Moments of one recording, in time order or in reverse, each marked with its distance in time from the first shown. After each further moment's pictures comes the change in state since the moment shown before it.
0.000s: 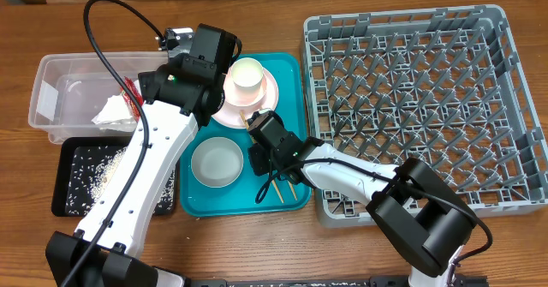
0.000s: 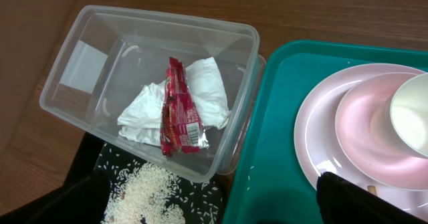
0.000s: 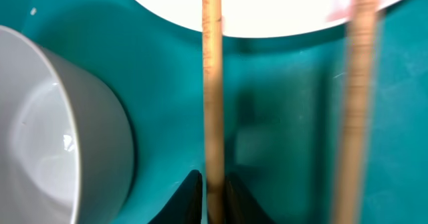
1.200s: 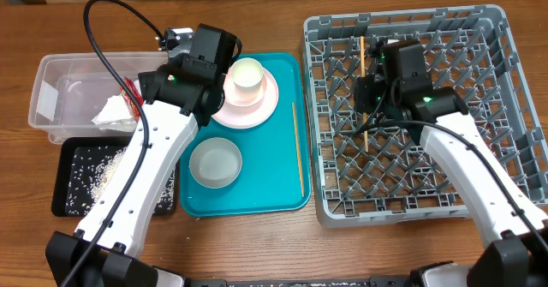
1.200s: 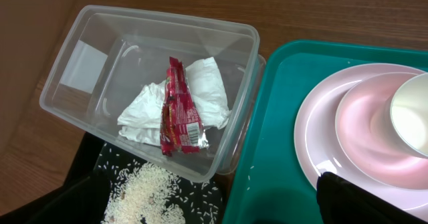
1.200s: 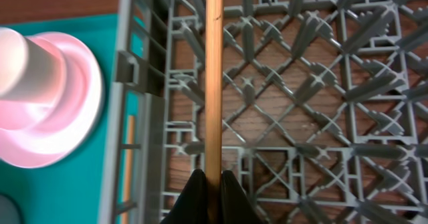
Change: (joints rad) left arm 0.000 0.000 0.000 0.000 0.000 0.000; right arm -0.566 -0.392 0.101 -0.420 -0.013 -0.216
